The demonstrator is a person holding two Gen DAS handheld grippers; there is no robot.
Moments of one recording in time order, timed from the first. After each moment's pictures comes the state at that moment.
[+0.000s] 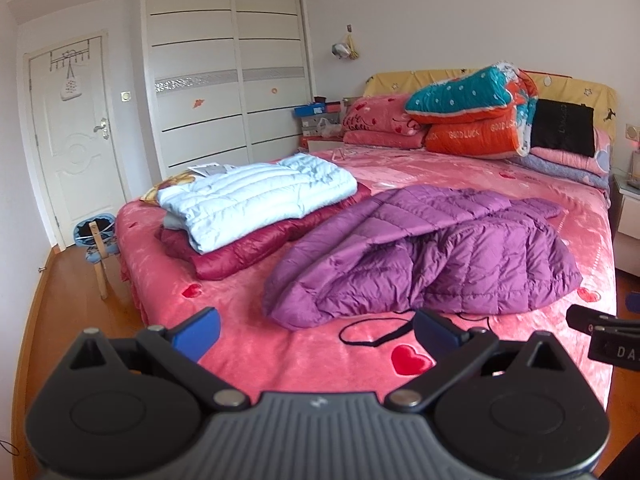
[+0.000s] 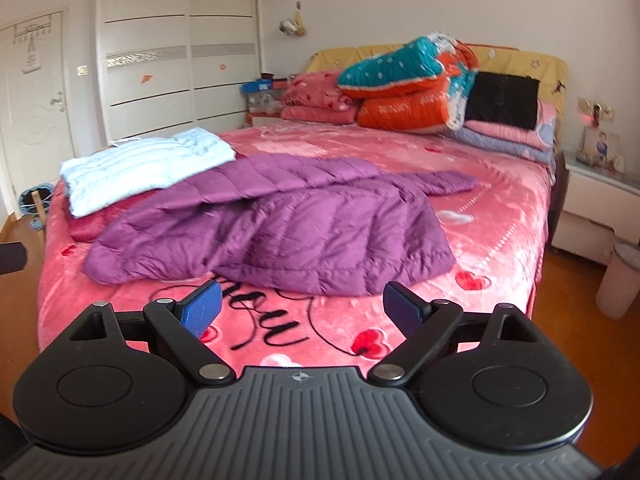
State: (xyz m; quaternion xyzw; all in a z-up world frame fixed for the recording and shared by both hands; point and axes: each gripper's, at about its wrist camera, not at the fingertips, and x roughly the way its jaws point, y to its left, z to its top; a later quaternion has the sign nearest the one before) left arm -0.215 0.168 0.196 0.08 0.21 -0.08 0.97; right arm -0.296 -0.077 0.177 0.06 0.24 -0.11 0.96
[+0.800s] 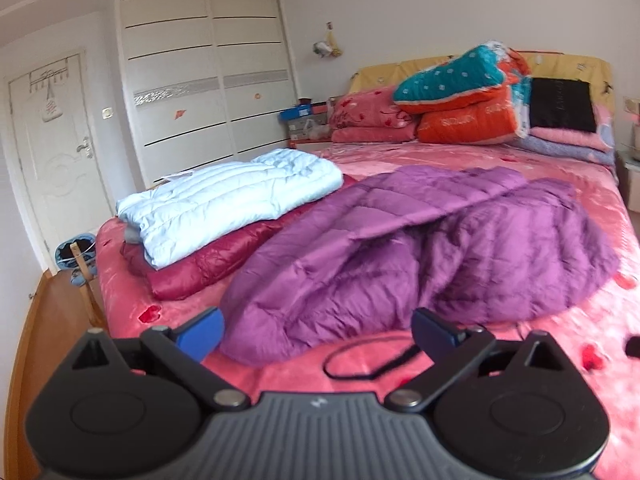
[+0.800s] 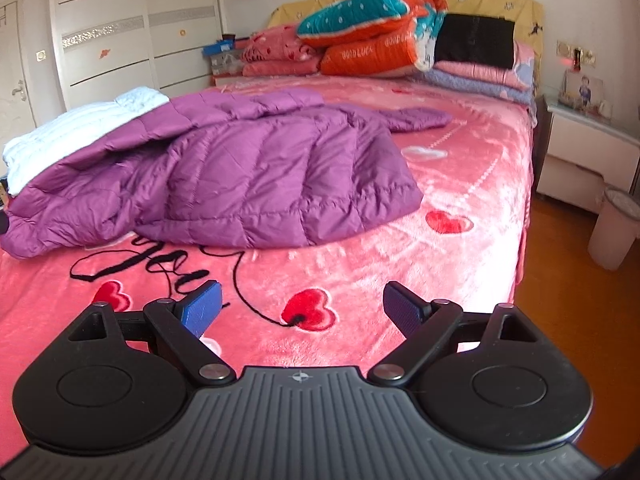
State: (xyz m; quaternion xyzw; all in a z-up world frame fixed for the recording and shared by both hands) left arm -0.122 0.128 0.140 0.11 0.20 -0.08 0.97; right arm -0.253 -0.140 0.106 0.11 0.29 -0.13 0.94
